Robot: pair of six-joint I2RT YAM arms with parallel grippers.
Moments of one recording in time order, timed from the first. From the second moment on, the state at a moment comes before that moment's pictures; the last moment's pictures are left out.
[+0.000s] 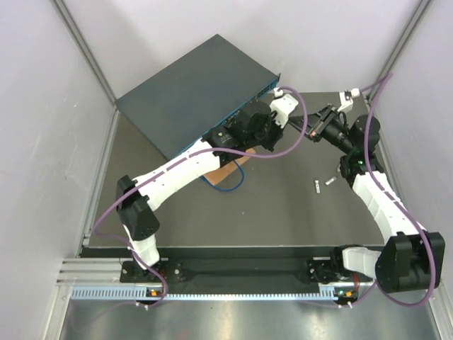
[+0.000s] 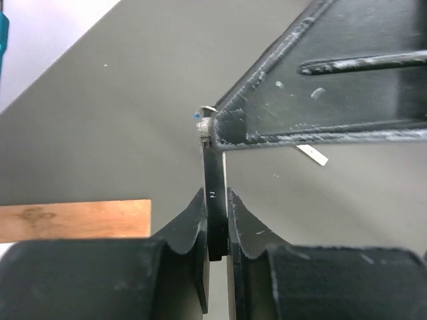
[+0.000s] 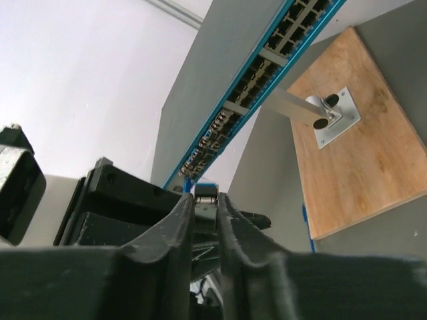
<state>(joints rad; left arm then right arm) -0.91 1.80 1.80 -0.39 -0.04 0.02 0.09 1.19 0.89 0.39 -0.71 1.10</state>
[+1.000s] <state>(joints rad) -0.77 1.70 1.69 -0.65 0.98 -0.24 0.14 0.92 1.14 -0.86 -0.94 -1.01</state>
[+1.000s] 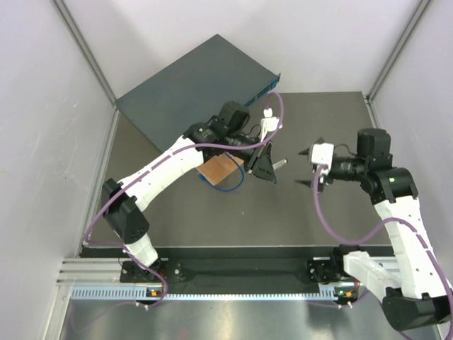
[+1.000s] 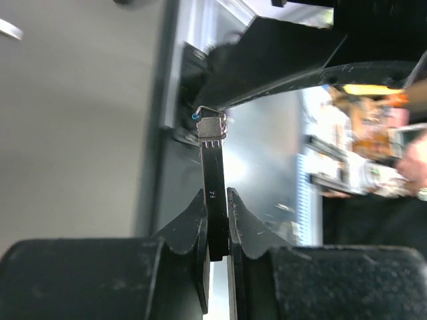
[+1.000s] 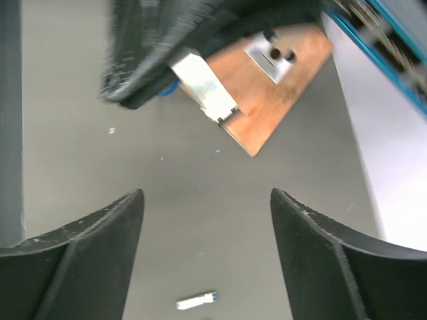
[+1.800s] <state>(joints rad) -0.77 1.73 1.58 -0.67 1.14 -0.37 0.48 0.96 1.14 -0.92 -0.73 -1.37</state>
